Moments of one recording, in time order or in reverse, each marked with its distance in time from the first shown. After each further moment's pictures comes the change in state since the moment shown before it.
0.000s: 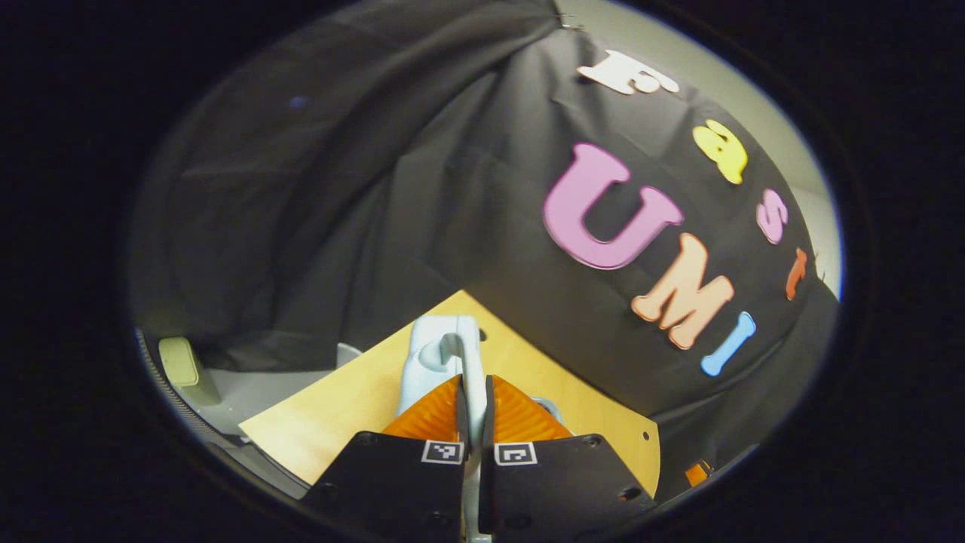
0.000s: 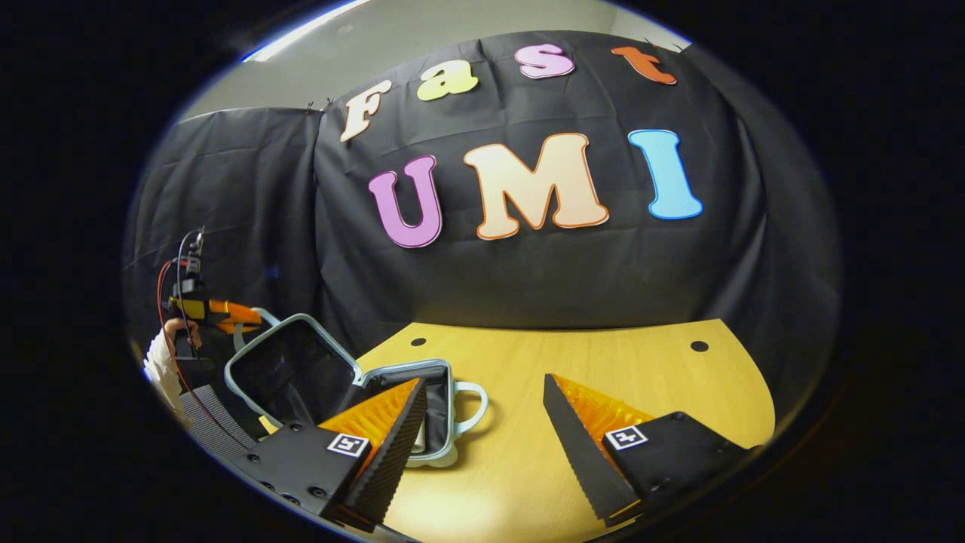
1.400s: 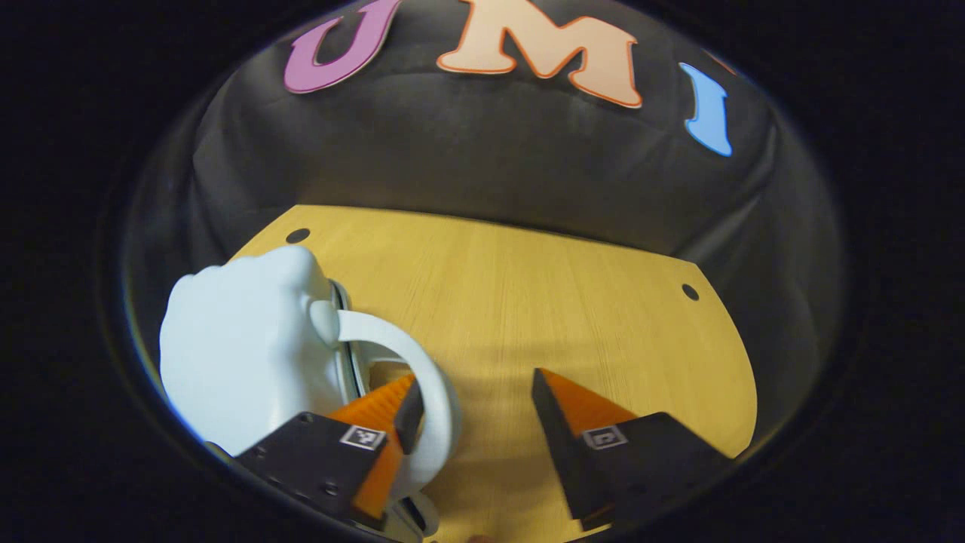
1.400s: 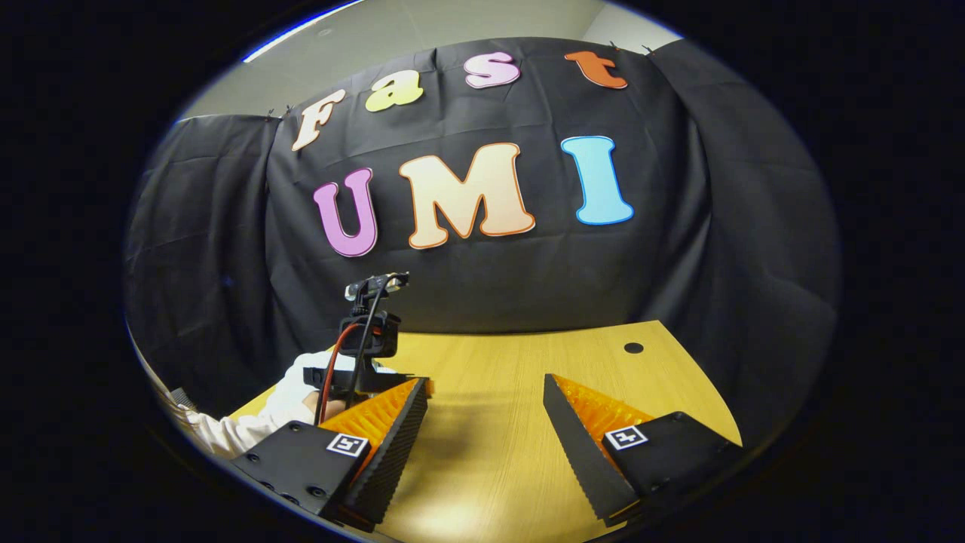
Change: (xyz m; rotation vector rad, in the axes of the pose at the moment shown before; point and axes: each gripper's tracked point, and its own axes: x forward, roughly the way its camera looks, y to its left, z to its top) left arm 0.182 -0.228 -0.339 0.518 0.402 -0.007; right arm -0.026 -0.090 0.010 0.015 -0.033 -0.164
